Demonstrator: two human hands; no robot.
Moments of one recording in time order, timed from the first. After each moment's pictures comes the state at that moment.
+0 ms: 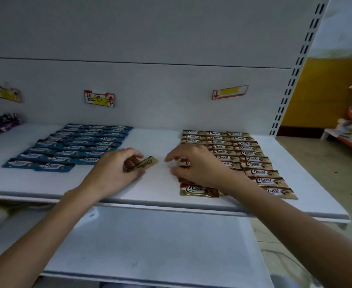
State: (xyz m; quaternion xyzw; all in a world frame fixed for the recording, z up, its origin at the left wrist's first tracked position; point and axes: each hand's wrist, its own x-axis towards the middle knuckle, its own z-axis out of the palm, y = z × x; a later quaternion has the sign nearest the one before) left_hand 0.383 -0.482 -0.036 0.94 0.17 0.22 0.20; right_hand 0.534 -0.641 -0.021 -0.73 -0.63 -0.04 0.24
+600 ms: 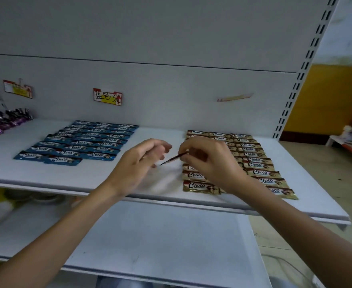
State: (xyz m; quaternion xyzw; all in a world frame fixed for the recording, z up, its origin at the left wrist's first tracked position) left_hand 0.386 -0.522 -0.026 0.84 0.05 0.29 0.46; right_hand 0.520 -0.663 -0.013 -0.69 -0.59 -0.10 0.39
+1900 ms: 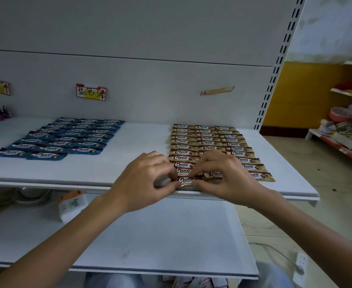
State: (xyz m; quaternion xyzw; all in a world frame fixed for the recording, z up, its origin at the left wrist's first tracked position) left_hand 0.392 -0.553 -0.057 0.93 -0.08 0.34 0.11; right_hand 0.521 -0.729 -0.040 -0.72 -0.62 -0.08 0.32
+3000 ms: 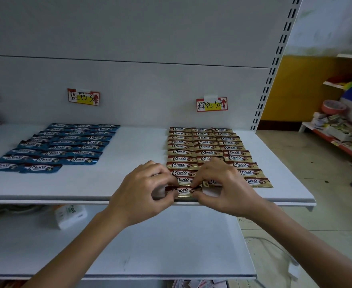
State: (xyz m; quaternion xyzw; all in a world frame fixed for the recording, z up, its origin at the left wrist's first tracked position) left_hand 0.392 -0.551 -0.060 0.93 -0.06 0.32 0.15; right_hand 0.521 -0.730 -0.044 -0.72 -0.61 -0.10 0.33
